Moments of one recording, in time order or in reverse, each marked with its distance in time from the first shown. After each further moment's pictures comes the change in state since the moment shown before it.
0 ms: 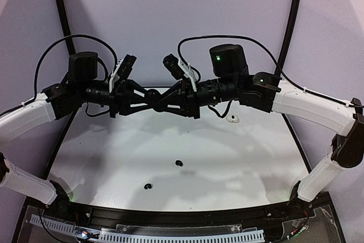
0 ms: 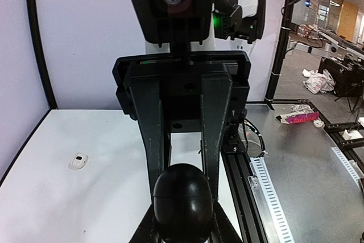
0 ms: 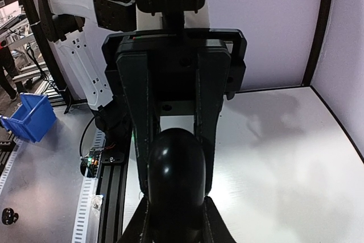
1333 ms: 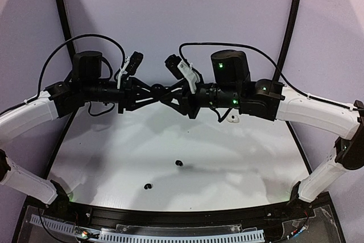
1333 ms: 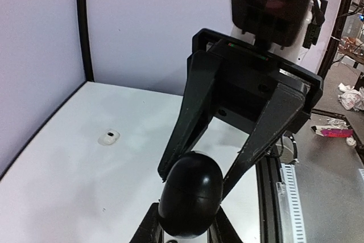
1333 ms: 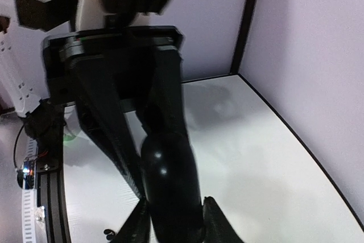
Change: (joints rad) left arm -0.006 0.032 0.031 -0.034 -0.225 -0.091; right arm 0.066 -0.048 -0.072 0.057 0.405 -0.043
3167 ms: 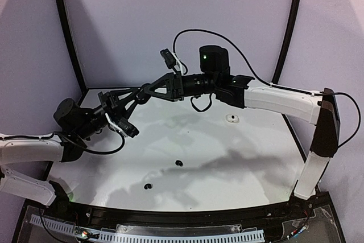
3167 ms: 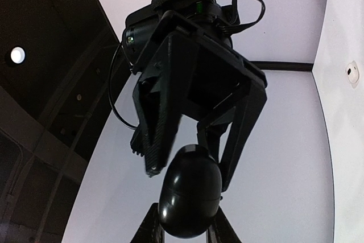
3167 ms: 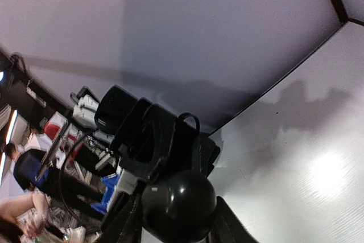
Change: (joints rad) left arm -0.025 -0.117 -0.649 1.168 -0.369 1.472; right arm -0.174 0.280 0.138 0.306 -0.655 0.803
